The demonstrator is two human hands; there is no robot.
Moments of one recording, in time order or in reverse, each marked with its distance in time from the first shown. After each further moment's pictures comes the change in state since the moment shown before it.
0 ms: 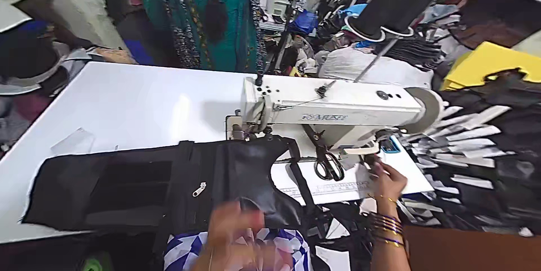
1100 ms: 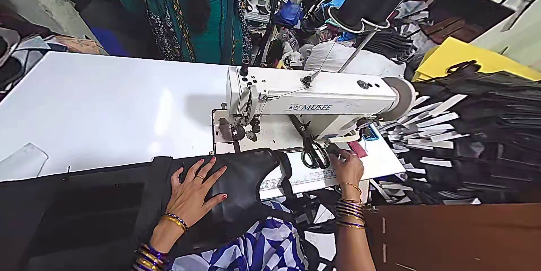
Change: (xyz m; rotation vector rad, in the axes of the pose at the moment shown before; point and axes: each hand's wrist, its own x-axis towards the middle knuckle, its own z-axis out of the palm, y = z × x) left_hand -0.043 -0.161 -0.014 0.922 -0.337 -0.352; right_hand -0.039 -0.054 0.025 -0.565 -0.252 -0.095
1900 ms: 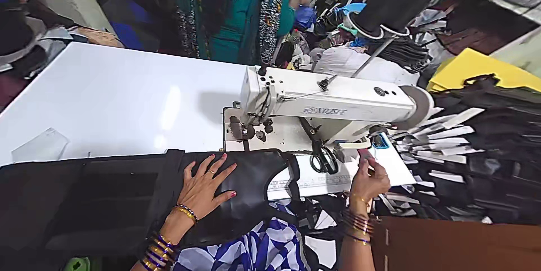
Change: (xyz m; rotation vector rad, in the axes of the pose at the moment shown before) left_hand 0.004 0.003 -0.006 -0.079 -0.069 -0.017; right_hand -0.017 -0.010 0.003 0.270 0.512 0.025
